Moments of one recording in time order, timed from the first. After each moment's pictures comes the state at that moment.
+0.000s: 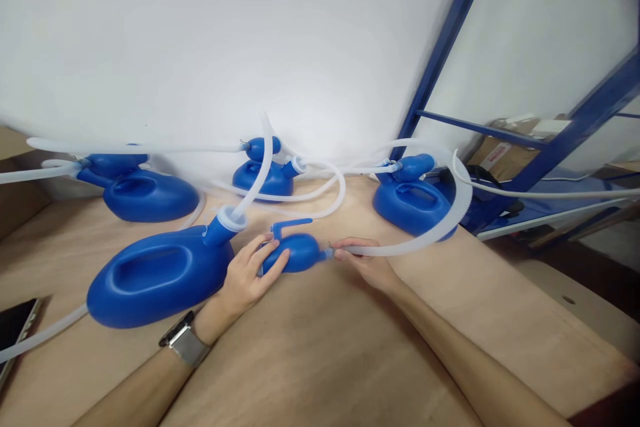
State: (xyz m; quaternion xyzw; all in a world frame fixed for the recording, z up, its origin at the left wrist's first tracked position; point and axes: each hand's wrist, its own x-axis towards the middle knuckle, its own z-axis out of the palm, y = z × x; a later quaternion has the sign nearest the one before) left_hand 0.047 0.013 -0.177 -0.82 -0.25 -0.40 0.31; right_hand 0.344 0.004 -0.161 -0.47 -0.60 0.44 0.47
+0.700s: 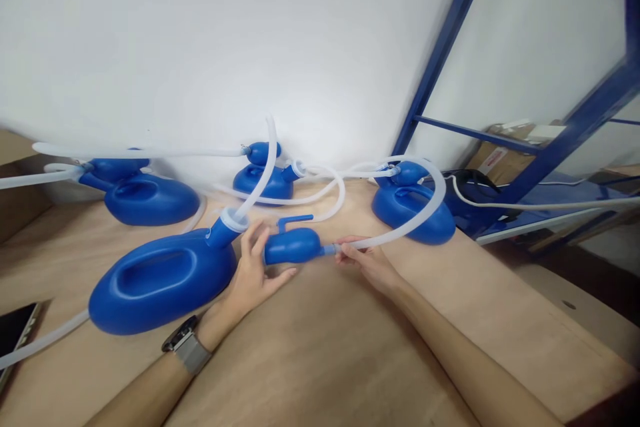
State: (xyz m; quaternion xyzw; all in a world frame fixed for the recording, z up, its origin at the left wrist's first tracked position) left_hand 0.058 0.020 -0.187 -0.80 -0.36 -0.47 0.05; right_hand 0.343 0.009 -0.164 -0.44 -0.47 0.58 0.51
